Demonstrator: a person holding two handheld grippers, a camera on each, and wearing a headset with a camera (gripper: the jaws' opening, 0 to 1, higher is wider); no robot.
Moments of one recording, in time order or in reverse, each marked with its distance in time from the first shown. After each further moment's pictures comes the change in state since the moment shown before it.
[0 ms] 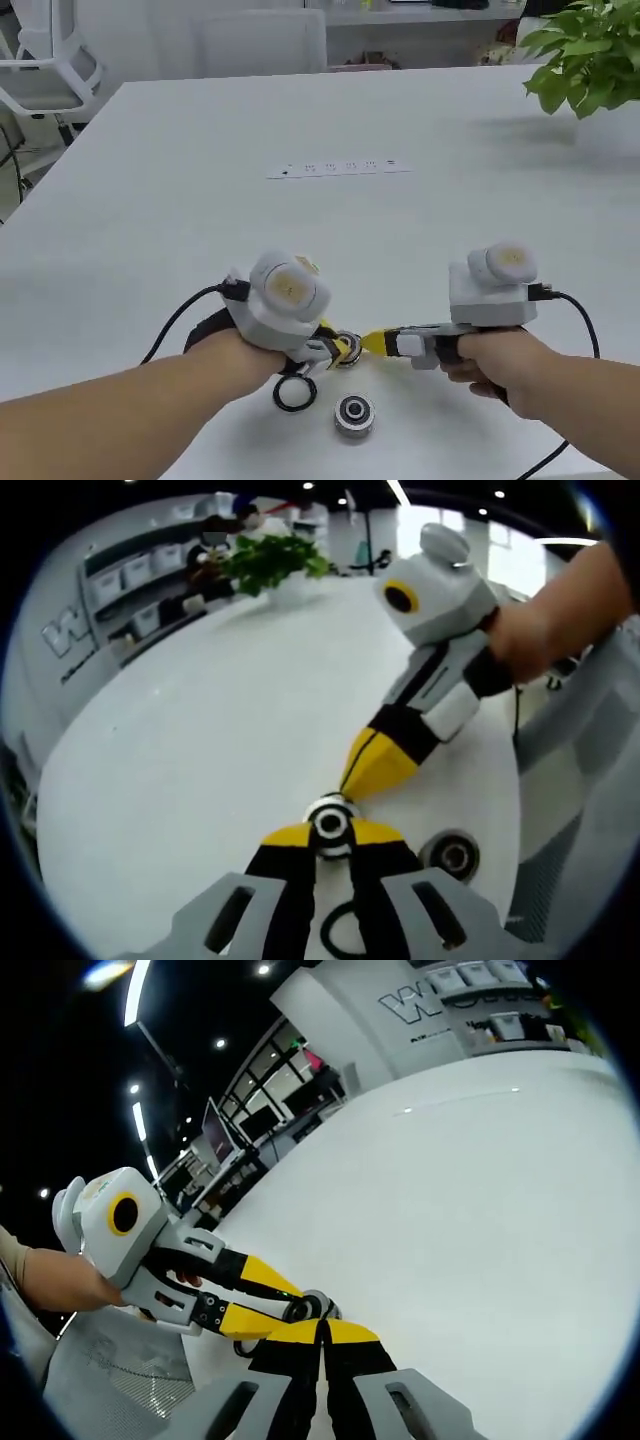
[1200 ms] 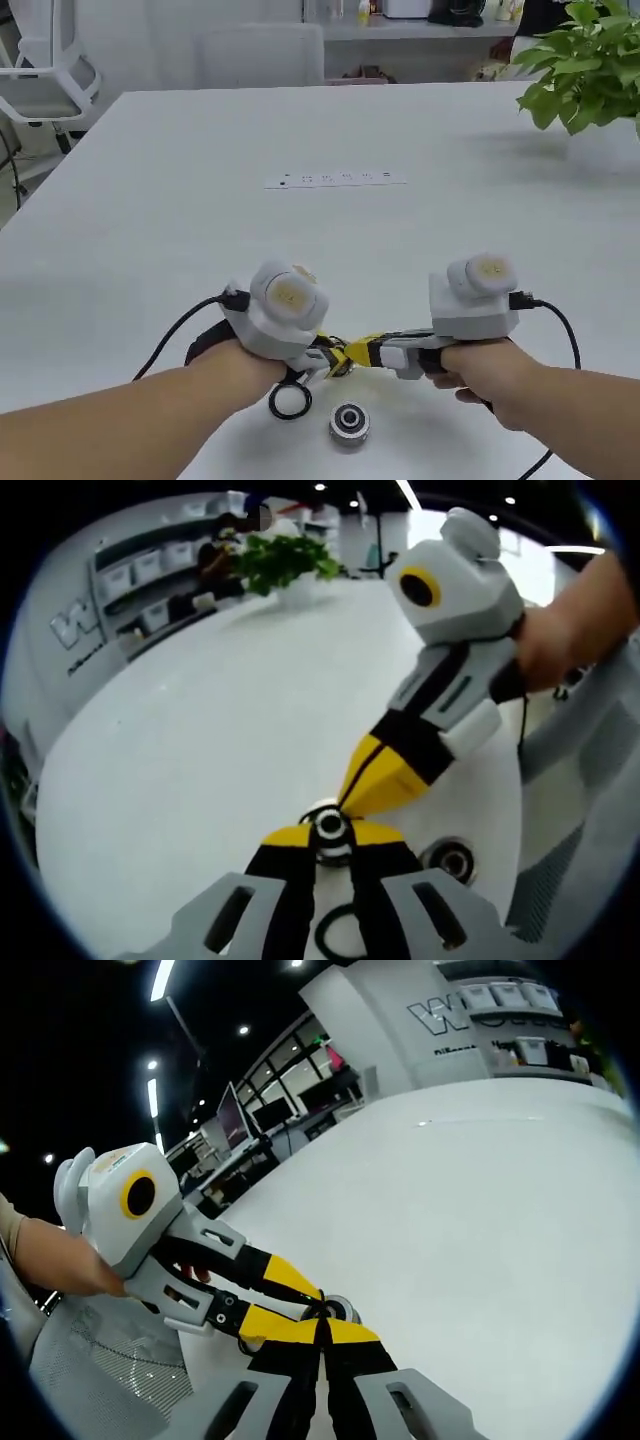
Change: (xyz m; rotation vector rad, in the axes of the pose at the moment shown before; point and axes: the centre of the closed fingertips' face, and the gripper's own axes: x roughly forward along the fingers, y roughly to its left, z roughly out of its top) left arm 0.001 0.000 0.001 -0.038 -0.014 0.026; right arm 0.004 0.014 0.002 -0.126 0.015 -0.008
